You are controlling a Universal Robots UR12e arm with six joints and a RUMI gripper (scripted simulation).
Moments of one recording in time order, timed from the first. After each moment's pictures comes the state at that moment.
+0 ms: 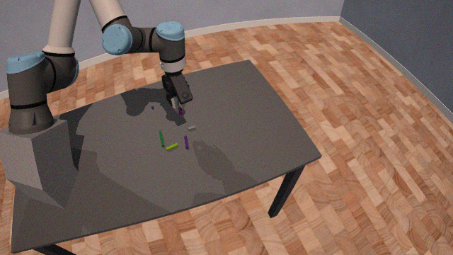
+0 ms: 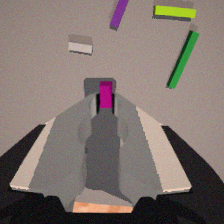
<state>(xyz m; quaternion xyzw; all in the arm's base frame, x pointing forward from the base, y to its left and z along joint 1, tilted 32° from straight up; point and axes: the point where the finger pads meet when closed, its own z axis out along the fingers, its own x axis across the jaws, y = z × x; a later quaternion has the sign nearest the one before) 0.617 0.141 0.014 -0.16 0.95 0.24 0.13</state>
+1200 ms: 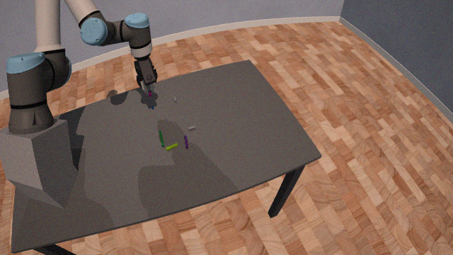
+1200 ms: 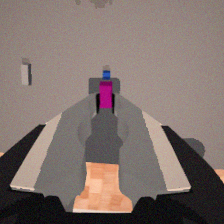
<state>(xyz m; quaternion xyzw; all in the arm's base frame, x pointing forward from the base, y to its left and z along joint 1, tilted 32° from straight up) 0.490 0.263 0.062 -0.13 0.95 0.25 0.12</state>
